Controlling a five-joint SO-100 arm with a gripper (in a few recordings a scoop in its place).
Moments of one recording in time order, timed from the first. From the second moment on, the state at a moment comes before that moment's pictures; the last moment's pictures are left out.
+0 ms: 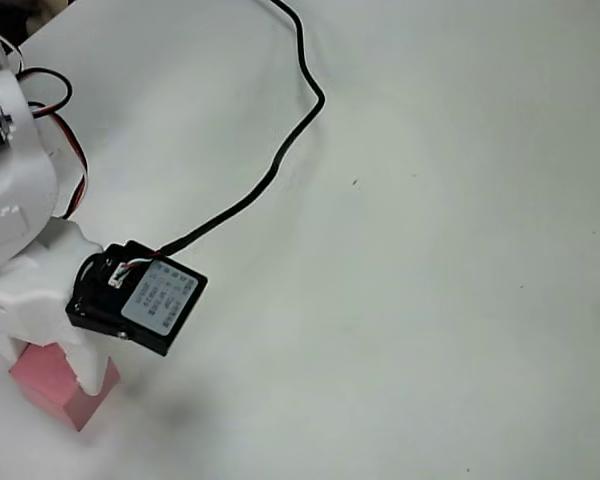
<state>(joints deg) 25.2 109.3 112.1 72.6 -39.4</state>
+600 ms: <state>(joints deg) 25.2 106.0 94.3 80.9 -39.4</state>
